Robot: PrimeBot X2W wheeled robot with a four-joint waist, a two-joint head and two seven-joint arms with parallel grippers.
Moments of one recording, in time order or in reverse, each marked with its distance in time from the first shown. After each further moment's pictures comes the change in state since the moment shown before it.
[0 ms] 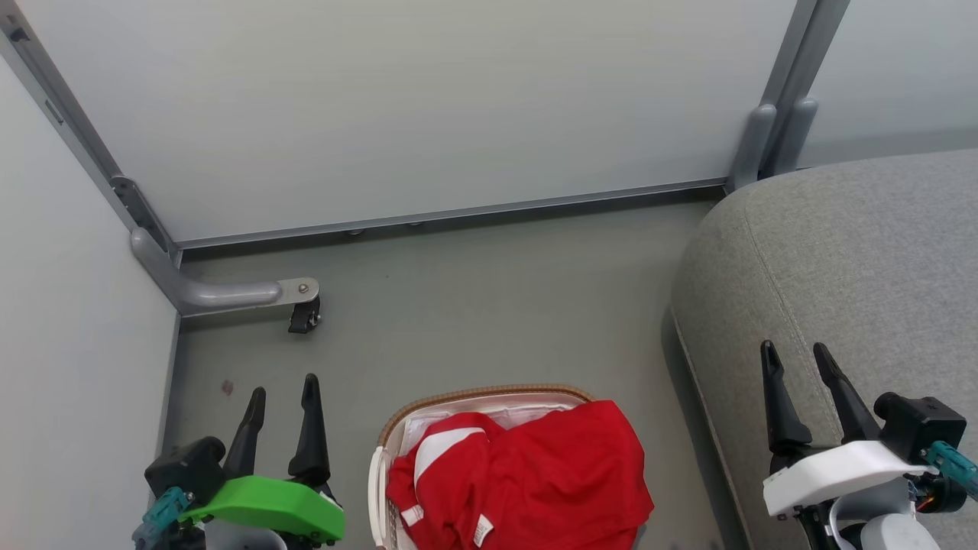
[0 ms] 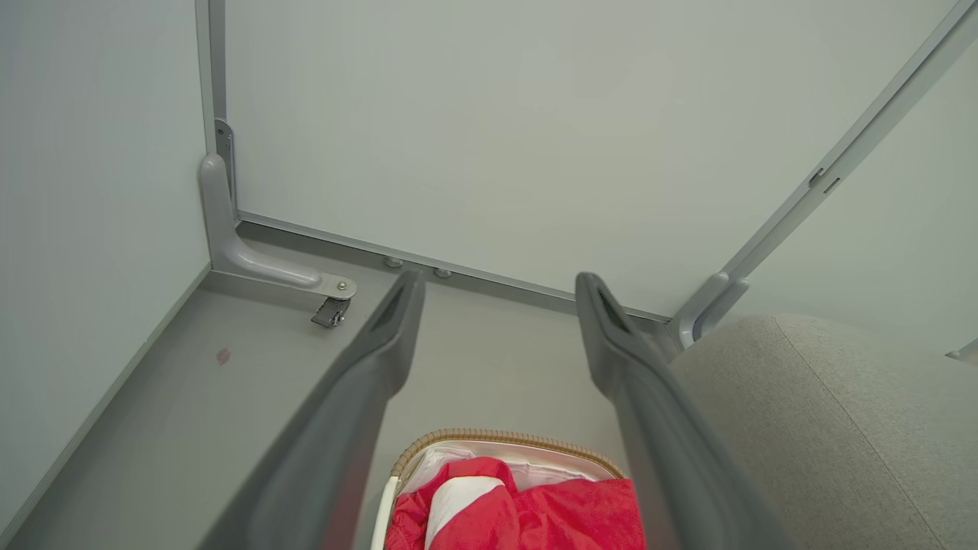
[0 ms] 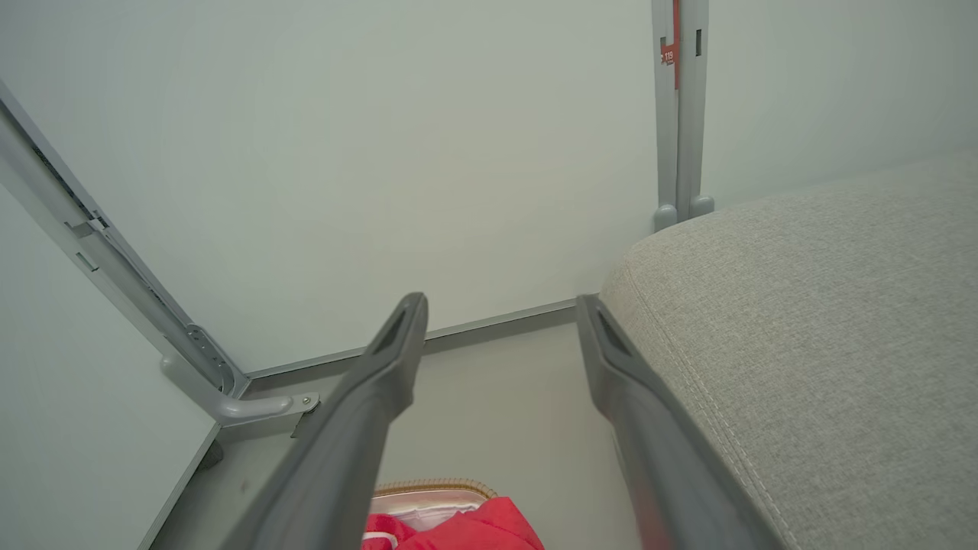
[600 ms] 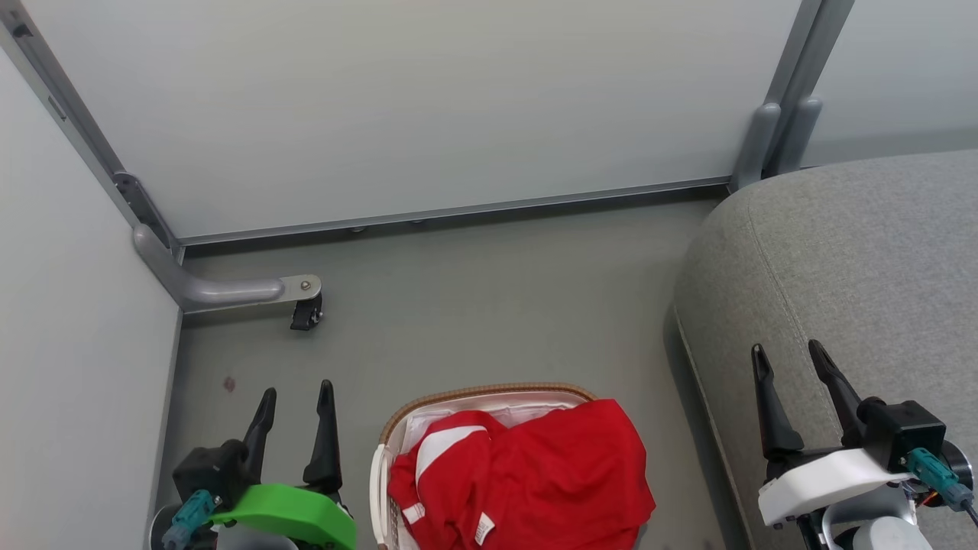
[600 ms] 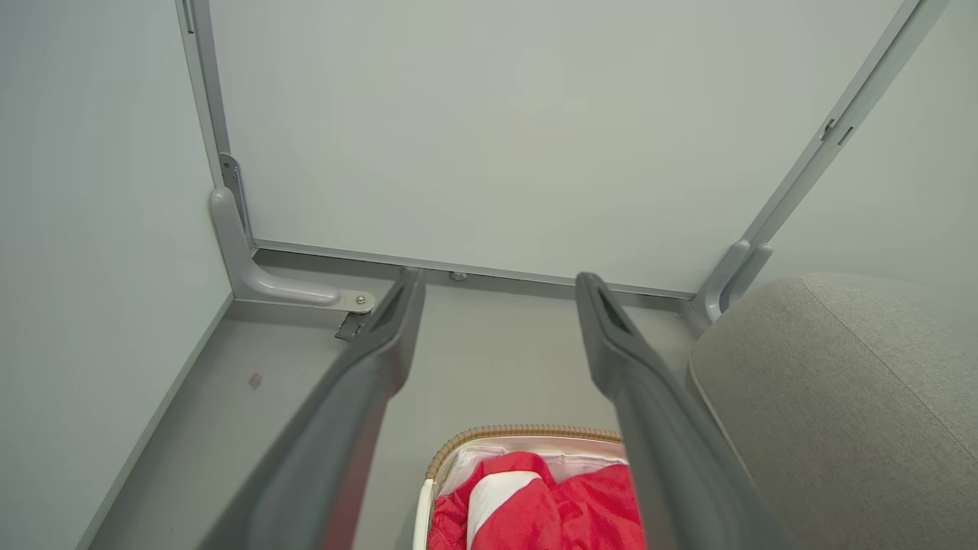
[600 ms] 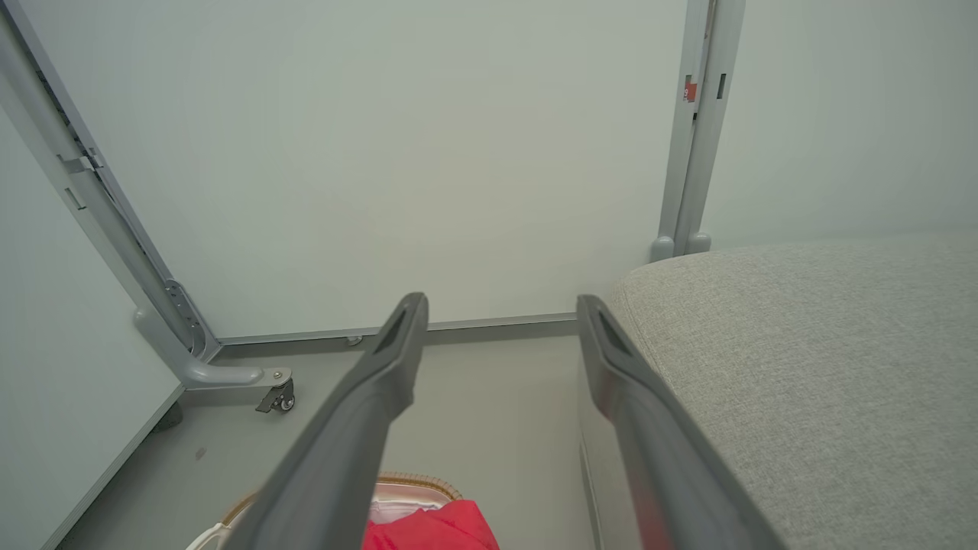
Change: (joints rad) left arm 0.000 0.002 -0.023 0.026 0.129 0.003 -0.038; right arm 0.011 -0.002 0.006 -0.012 -0.156 0.000 -0.037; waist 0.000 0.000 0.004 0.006
